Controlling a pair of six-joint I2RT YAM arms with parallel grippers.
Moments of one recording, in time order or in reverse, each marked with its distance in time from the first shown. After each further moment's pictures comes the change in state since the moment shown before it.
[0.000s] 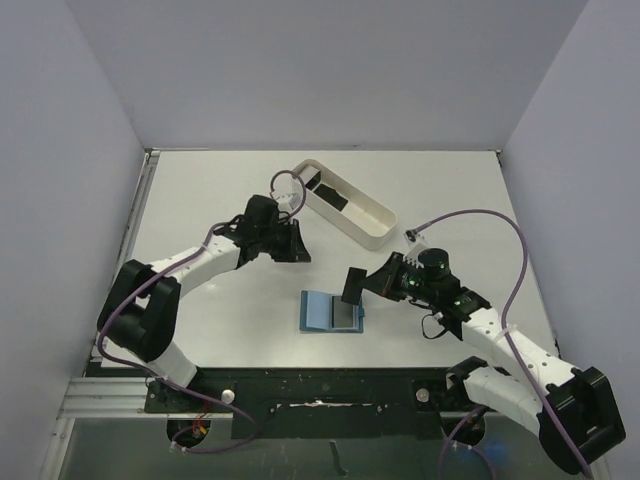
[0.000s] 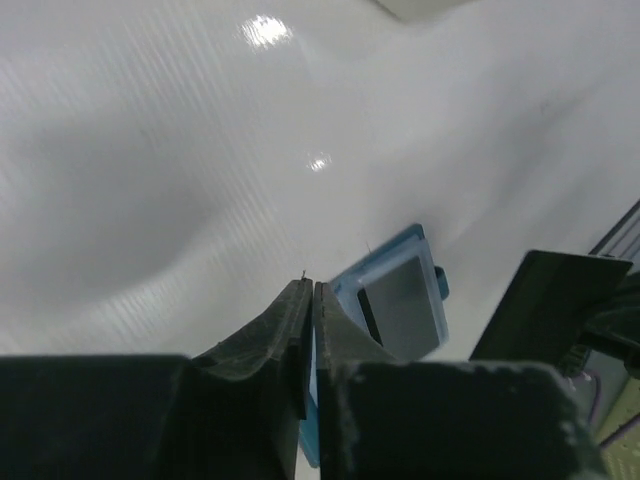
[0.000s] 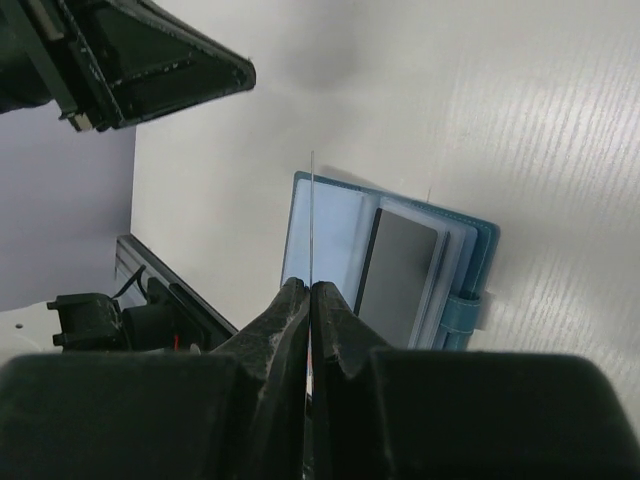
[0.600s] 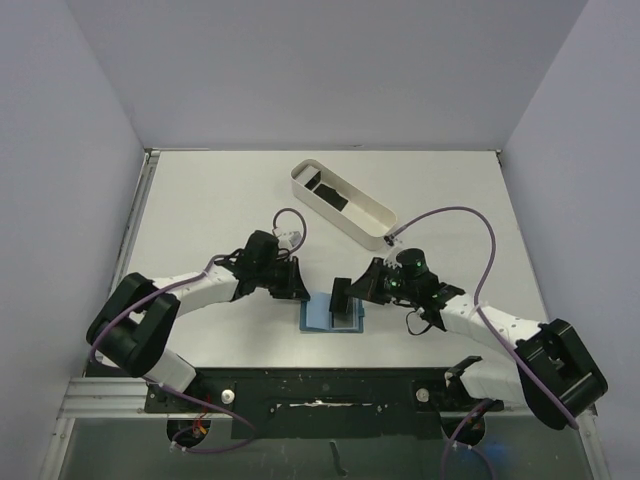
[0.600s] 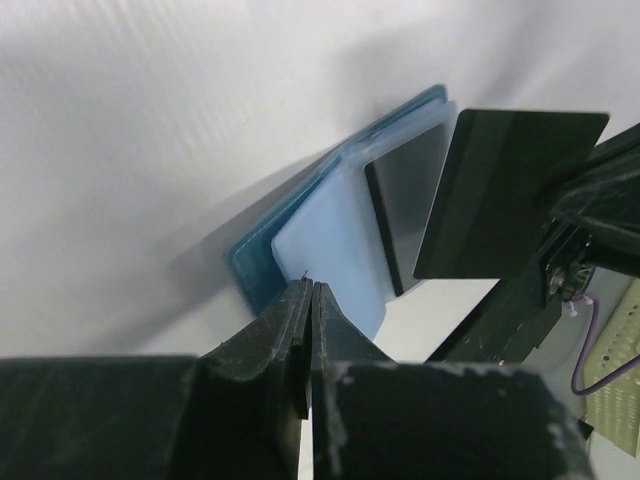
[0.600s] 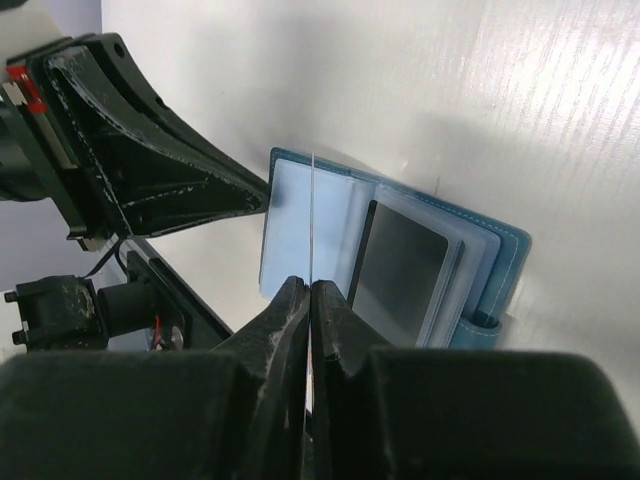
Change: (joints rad) left arm -0.109 -0.101 -0.304 0.132 0.072 -0.077; right arm 0.076 0.246 -0.005 0.168 -0.019 0.007
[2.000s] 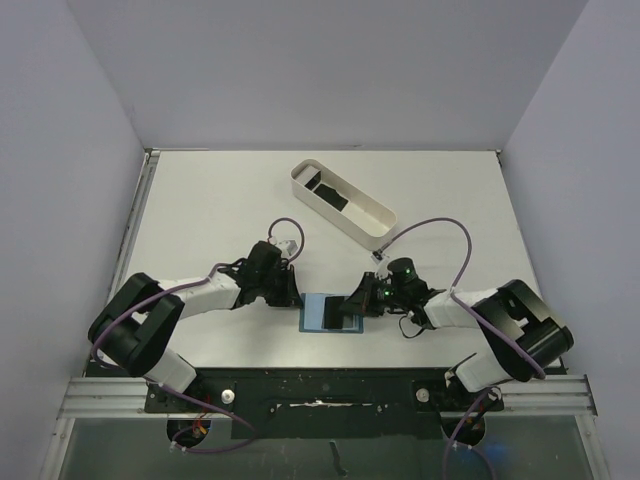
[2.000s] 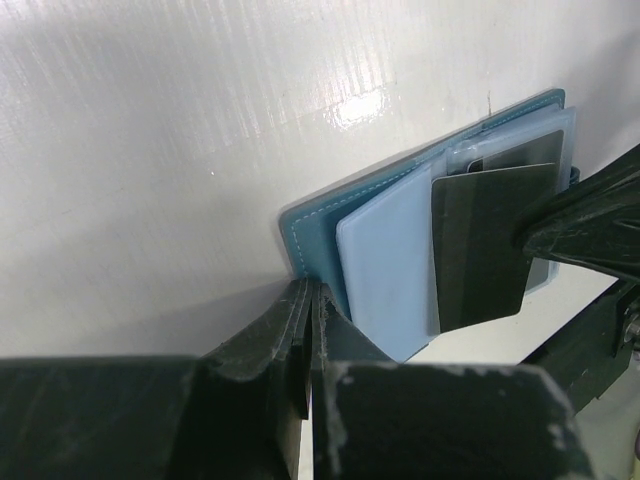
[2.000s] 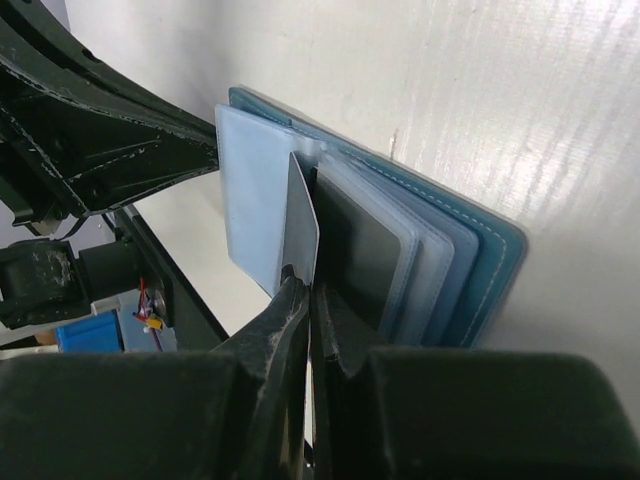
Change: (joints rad) left arm -0.037 0.010 -0.087 0.014 -0.173 -0.029; right arm 0.002 0.291 -0.079 0.262 -0.142 0.026
